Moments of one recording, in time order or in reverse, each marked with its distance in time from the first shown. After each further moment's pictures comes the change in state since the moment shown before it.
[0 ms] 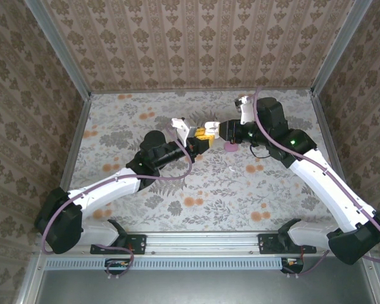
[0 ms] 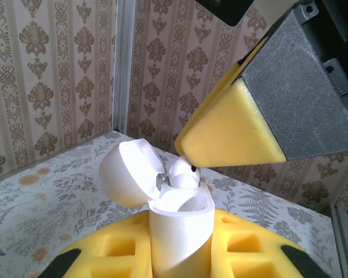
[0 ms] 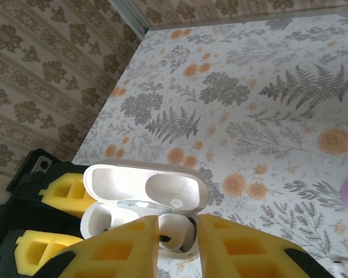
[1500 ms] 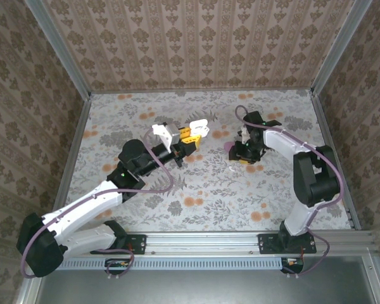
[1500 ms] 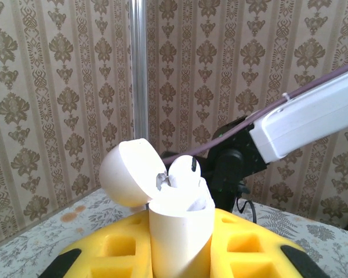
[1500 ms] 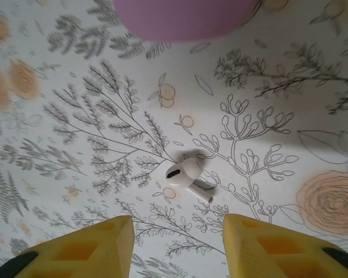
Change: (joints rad) left arm 0.000 -0.252 -0.072 -0.064 -0.065 0.105; right arm -0.243 0.548 -0.117 -0.201 -0.066 -0.081
